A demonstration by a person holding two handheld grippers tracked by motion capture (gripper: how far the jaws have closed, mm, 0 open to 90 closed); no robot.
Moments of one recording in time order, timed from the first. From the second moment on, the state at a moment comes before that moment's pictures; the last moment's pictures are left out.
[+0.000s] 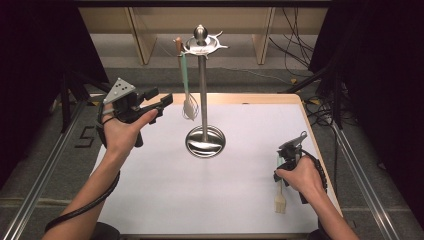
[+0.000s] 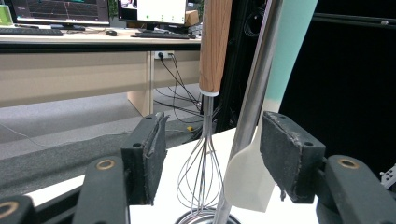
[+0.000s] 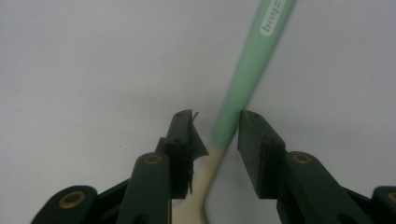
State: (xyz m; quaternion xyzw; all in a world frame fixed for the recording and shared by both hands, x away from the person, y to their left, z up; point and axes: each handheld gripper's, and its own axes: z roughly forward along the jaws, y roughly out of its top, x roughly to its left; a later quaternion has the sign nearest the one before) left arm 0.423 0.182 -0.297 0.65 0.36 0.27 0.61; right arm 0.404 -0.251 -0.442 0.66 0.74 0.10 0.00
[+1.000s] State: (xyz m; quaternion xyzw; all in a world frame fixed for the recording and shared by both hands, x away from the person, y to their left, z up) left arm 0.423 0.182 -0.297 0.66 0.36 0.26 0.61; right arm 0.409 -0.245 -0.448 0.66 0.75 0.03 0.01
